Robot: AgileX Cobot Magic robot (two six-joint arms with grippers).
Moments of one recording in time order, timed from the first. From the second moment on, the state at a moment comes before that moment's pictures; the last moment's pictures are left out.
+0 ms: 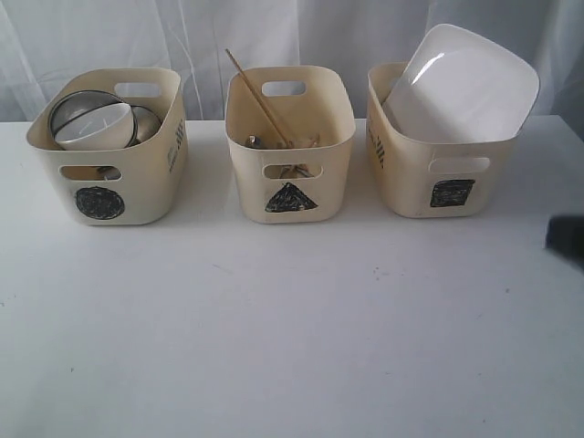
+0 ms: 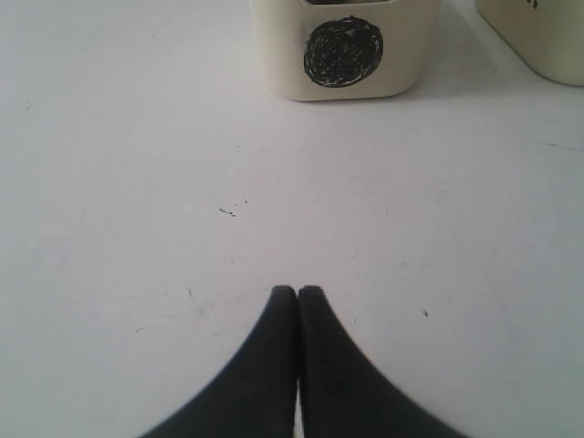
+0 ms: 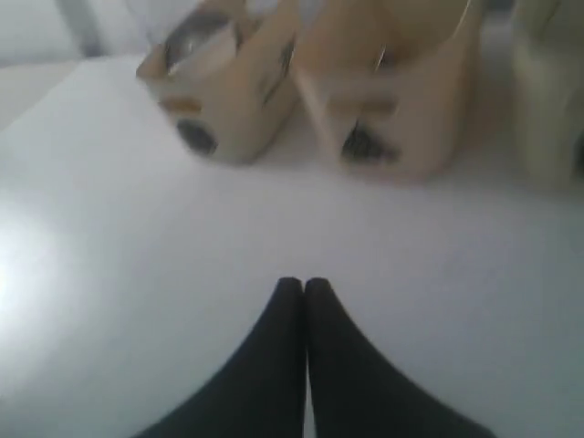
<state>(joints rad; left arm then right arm) -0.06 0.00 0.02 -0.08 0.42 0.08 -0.24 0.44 -0.56 0.92 0.87 -0.72</state>
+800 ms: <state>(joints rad) -0.06 0.00 0.02 -0.08 0.42 0.08 -0.05 0.01 0.00 0.10 0.37 -0.02</state>
